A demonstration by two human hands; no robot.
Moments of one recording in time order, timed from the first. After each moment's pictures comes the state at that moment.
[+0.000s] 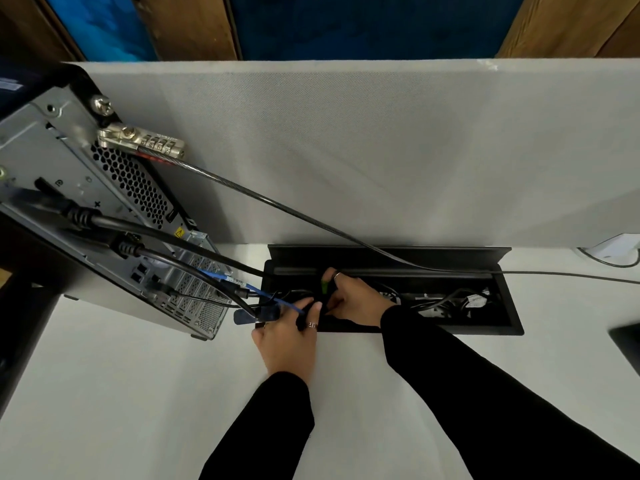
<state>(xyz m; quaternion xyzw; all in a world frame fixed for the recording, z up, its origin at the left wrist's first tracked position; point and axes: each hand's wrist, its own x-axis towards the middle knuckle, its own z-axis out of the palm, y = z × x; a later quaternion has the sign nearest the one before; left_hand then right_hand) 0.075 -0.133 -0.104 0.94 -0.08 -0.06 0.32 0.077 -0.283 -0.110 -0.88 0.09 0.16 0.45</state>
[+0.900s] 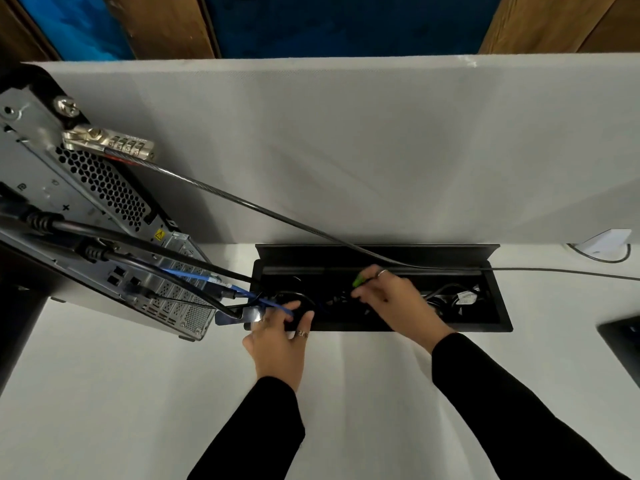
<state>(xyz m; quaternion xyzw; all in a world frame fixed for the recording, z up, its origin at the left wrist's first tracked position) 0.068 -0.135 -0.103 0.92 -0.05 -0.07 0.37 0.021 -0.316 -0.078 -0.86 0.18 0.00 0.48</state>
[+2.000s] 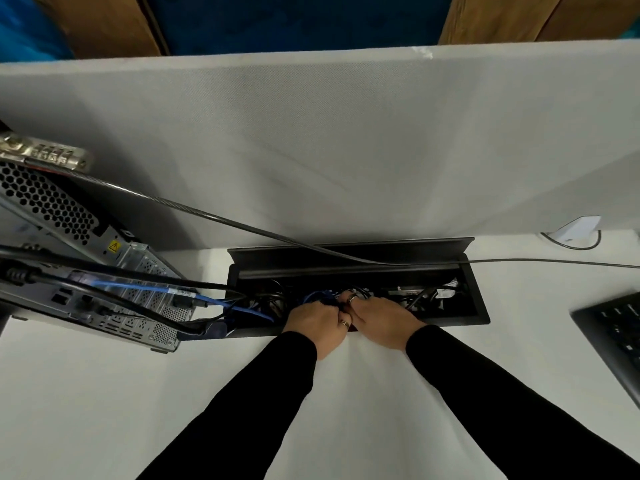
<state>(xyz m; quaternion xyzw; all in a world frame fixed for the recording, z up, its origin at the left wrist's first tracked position) 0.076 -0.208 -0.108 0.89 -0.40 -0.22 0.03 0.007 -0.324 -0.099 -0.95 0.10 0.20 0.24</state>
